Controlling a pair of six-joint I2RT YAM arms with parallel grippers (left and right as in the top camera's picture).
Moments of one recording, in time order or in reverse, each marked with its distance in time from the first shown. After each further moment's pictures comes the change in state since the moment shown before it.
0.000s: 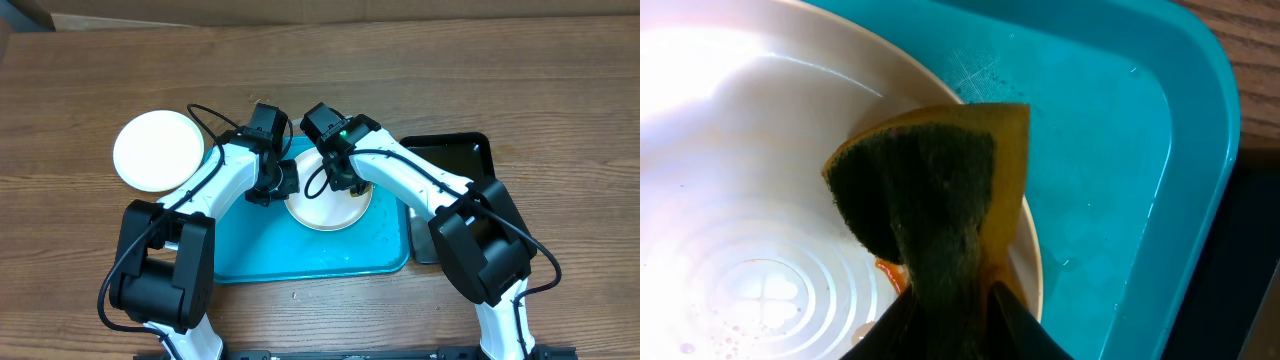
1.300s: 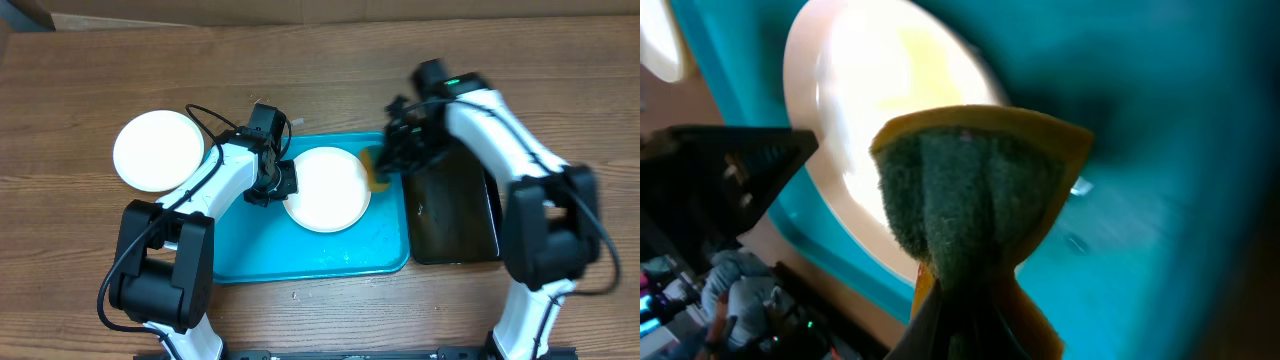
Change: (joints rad) left arm 0.006 0.000 0.000 -0.011 0.000 0.000; right arm -0.430 -0.090 -0.026 -0.169 -0.878 -0.185
